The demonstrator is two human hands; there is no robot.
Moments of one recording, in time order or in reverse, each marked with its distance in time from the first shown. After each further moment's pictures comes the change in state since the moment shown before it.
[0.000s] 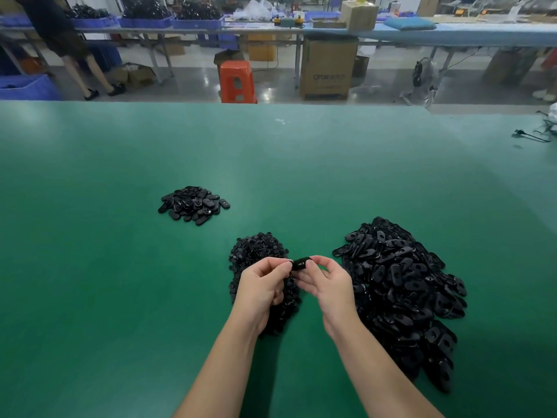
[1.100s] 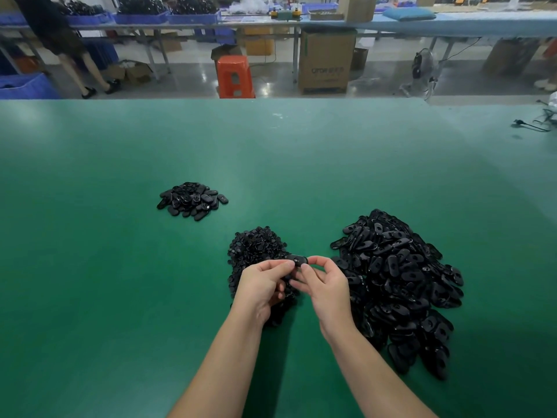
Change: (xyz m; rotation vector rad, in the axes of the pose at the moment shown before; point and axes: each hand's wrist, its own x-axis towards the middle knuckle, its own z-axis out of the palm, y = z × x) left_hand -0.005 0.006 0.012 0.000 0.106 -0.234; right_hand -0.014 0.014 -0.003 0.002 0.019 -0.039
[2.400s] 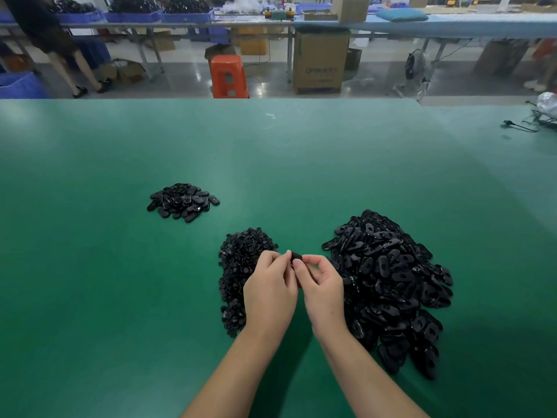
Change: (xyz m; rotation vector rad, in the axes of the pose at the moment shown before) left_hand -0.031 -0.013 0.027 0.977 0.303 0.890; right_hand 0.000 -0.002 -0.007 -0.127 0.020 -0.128
